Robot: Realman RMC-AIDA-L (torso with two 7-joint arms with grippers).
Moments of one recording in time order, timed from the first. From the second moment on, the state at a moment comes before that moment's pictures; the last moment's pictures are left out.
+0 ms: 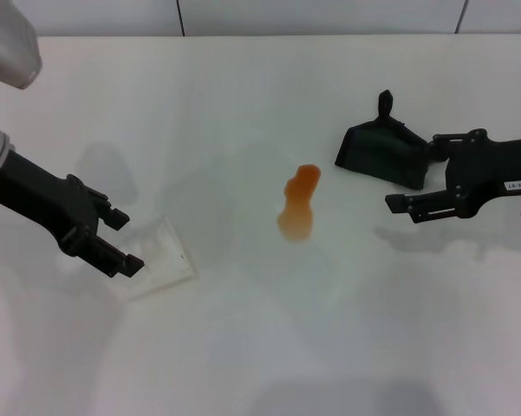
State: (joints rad) left arm -1.16 -2.02 2.85 -0.72 0.46 1.73 -1.37; right arm 0.40 2.01 -1.15 -1.11 -1.92 -1.39 1.68
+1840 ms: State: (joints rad) left arm -1.17 -2.06 2.85 -0.65 0.48 1.62 -1.39; right arm 0.39 2.01 -1.14 -1.11 -1.92 -1.40 1.67
